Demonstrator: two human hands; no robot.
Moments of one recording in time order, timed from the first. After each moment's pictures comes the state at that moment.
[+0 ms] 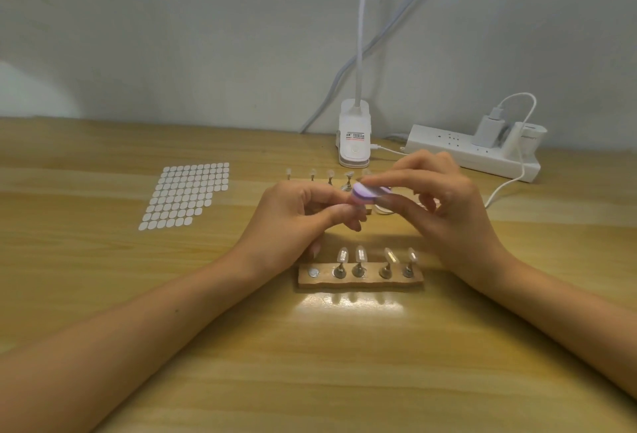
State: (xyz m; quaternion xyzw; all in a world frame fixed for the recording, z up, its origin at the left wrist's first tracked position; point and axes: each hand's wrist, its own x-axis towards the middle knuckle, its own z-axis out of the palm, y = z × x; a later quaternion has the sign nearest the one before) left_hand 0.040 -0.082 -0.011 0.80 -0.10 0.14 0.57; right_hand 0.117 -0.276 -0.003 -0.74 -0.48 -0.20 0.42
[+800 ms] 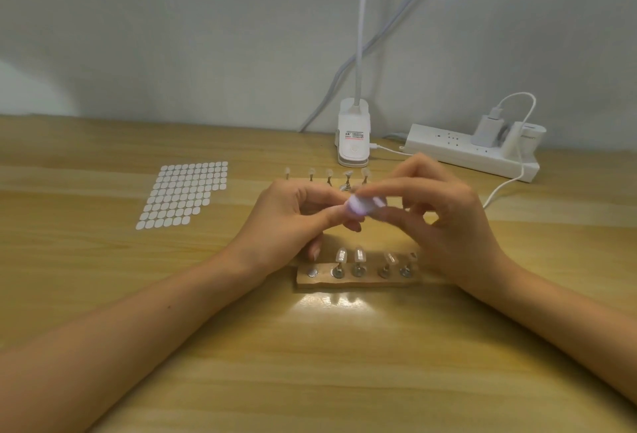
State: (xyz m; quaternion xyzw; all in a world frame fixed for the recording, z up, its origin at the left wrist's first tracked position) left_hand 0.040 -0.080 -0.011 0.78 -0.08 0.11 0.61; right_hand 0.112 -0.277 -0.002 -0.73 -0.49 -0.18 0.43
